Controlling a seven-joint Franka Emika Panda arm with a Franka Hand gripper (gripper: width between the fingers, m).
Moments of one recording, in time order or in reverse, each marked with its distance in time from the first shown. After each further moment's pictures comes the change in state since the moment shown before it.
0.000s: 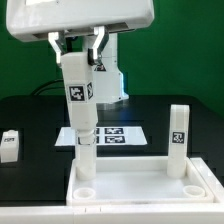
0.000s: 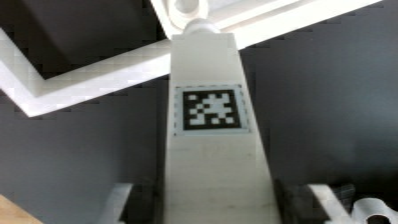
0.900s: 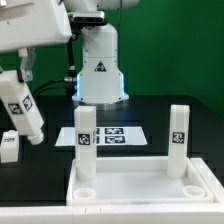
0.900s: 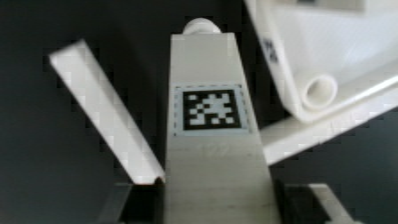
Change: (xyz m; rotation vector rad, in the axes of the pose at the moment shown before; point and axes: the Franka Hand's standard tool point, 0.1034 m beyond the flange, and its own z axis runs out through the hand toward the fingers) arm -0.006 0.107 0.009 0.002 -0.254 0.072
